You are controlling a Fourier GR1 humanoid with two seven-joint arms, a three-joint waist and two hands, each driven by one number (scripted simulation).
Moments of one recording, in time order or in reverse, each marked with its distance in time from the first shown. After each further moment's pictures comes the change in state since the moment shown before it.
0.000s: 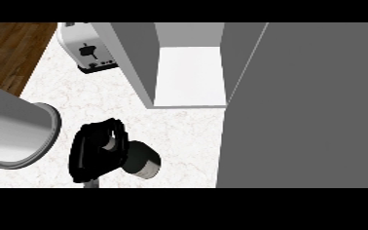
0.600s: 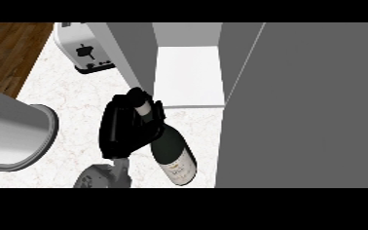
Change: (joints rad) left arm -0.226 -0.006 -0.235 -0.104 0.014 0.406 0.228; right arm -0.023 0.010 -0.007 -0.003 -0.010 0.002 0.035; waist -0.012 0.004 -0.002
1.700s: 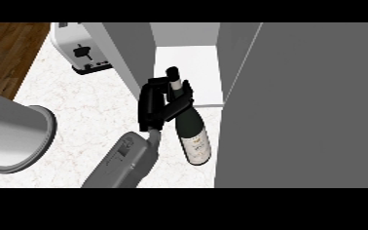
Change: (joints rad) left arm -0.301 0.000 -0.108 0.458 0.161 0.248 -0.134; right arm 0.037 0.001 -0.076 0.002 -0.026 0.070 -0.034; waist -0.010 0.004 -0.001
